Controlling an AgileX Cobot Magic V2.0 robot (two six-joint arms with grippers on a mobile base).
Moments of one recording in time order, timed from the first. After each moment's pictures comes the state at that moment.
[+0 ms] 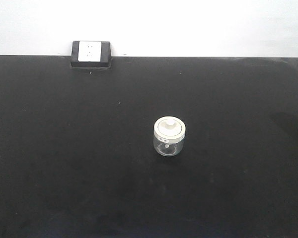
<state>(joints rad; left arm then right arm) 0.02 -0.01 0.03 -0.09 0.19 0.17 -0.02 -0.01 0.03 -0.07 0.03 0.02</state>
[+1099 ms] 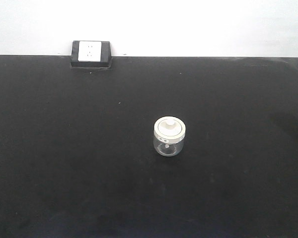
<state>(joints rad) 0.02 -0.01 0.03 -0.09 0.19 0.17 -0.02 -0.01 0.03 -0.08 0.04 0.02</state>
